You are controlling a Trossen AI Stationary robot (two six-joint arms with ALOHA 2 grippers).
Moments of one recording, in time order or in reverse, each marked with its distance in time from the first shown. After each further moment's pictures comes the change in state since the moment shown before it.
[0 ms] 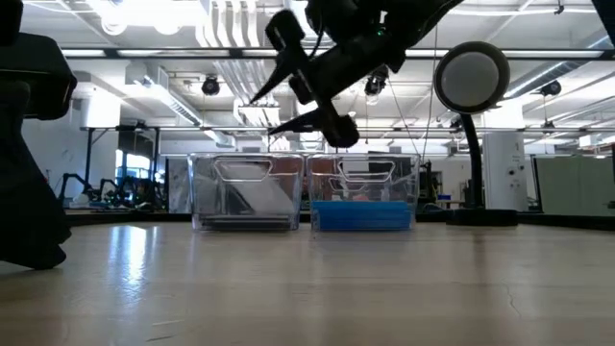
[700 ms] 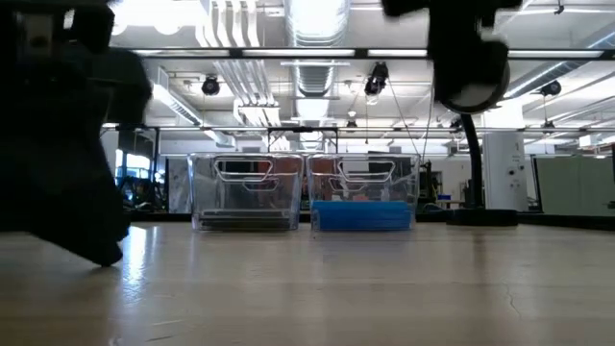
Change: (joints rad) left arm 0.152 -0.058 -0.031 0.144 0.209 0.240; right arm 0.505 -0.185 -0.032 -0.652 0.248 -0.271
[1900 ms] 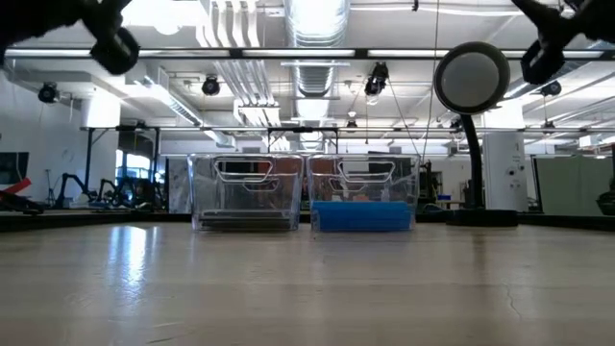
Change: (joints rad) left arm 0.497 -1.437 -0.599 0.418 0.433 0.994; right arm 0.122 -1.477 -1.206 1.234 0.445 -0.484
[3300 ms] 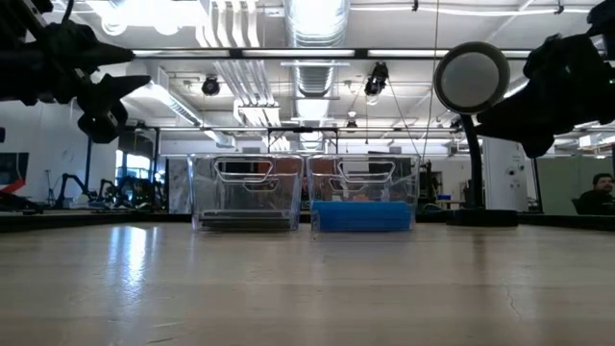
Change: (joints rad) left arm 0.125 -0.331 -0.236 -0.303 -0.005 -0.039; right arm -0.271 0.076 -0.060 -0.458 0.054 -0.019
